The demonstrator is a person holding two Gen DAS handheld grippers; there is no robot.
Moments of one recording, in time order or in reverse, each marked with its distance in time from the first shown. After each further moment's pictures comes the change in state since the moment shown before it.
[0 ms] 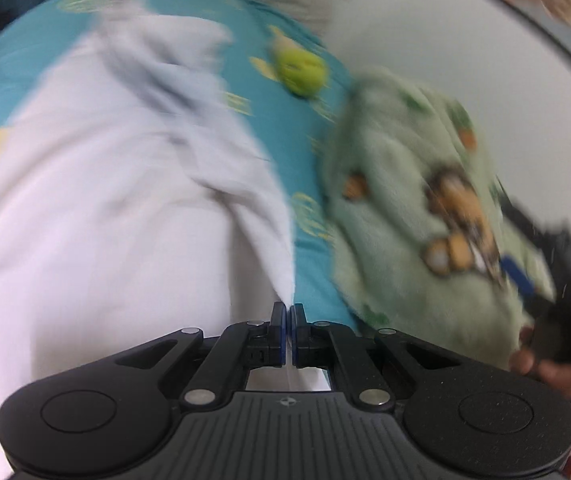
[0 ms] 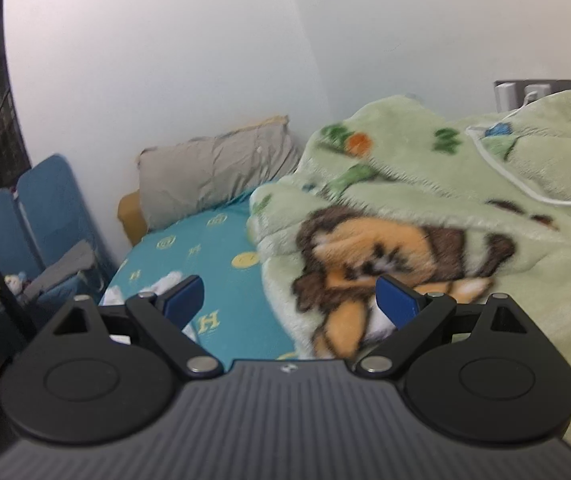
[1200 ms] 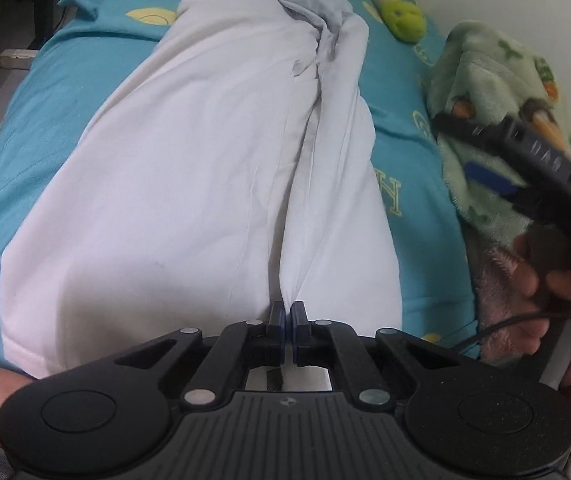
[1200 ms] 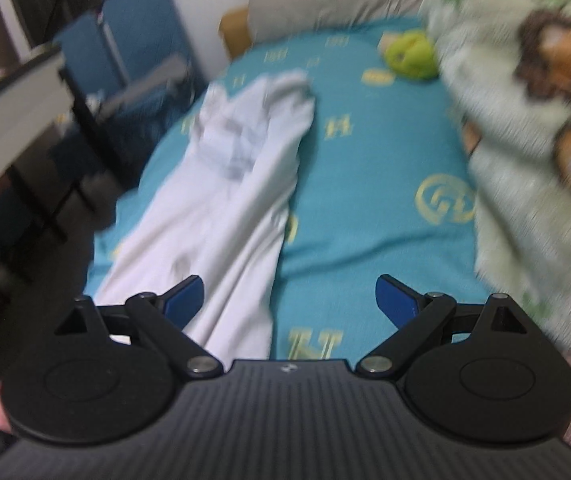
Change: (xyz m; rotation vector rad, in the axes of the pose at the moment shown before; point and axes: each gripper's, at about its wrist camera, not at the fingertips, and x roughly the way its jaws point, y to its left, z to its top) left arm -0.032 0.034 -0.084 -0.033 0.143 0.162; right arm 0.045 0.095 -0.099 -0.213 0.526 0.248
